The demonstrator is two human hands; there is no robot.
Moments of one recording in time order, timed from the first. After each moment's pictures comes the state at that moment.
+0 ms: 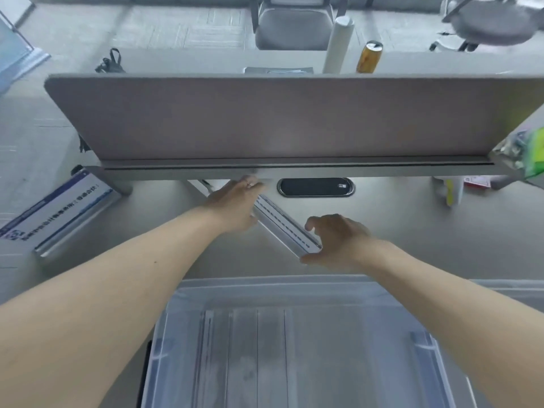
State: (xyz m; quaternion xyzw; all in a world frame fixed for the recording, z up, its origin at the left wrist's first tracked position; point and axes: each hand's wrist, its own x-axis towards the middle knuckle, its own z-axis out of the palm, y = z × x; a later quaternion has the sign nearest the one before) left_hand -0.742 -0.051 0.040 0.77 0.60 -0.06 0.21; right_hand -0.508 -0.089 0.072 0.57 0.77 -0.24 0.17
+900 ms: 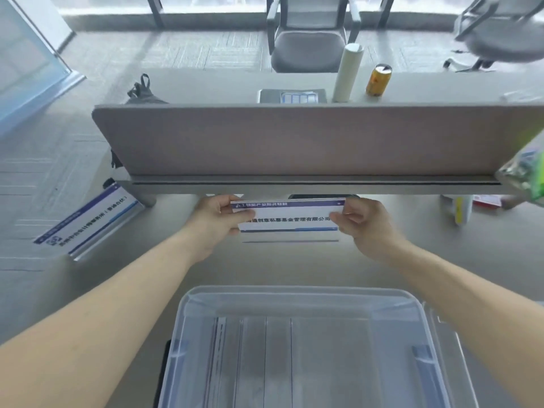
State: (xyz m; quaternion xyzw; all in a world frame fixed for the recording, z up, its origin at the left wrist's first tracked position) left_hand -0.764 -0.099 0.087 0.35 0.69 0.36 0.53; right_hand -0.473 -0.066 0.076 0.61 0.63 -0.42 -0.23
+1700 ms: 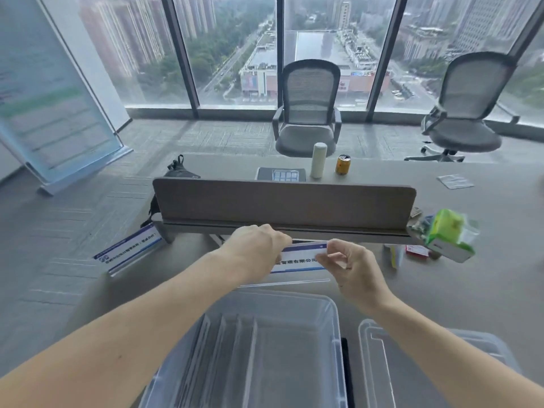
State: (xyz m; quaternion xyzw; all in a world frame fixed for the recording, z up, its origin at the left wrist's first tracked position) left_hand -0.602 -0.206 0.303 0.80 0.59 -0.06 0.04; right_hand -0.388 -0.194 0.236 0.51 0.71 -0.34 -0.35
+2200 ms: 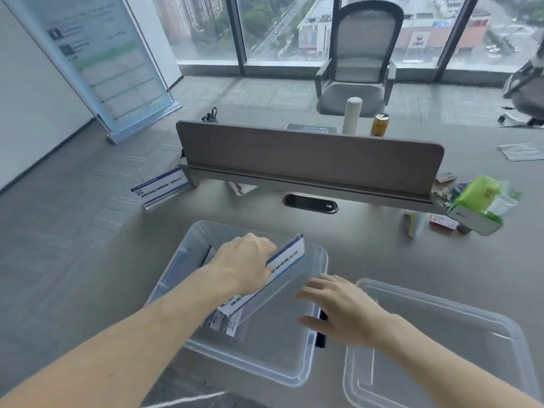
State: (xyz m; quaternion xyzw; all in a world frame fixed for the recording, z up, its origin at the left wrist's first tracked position) left_hand -0.531 -0.307 0.239 0.66 0.74 -0.05 0.15; right_hand -0.309 -0.263 0.160 0.20 0.96 -0.20 -0.02
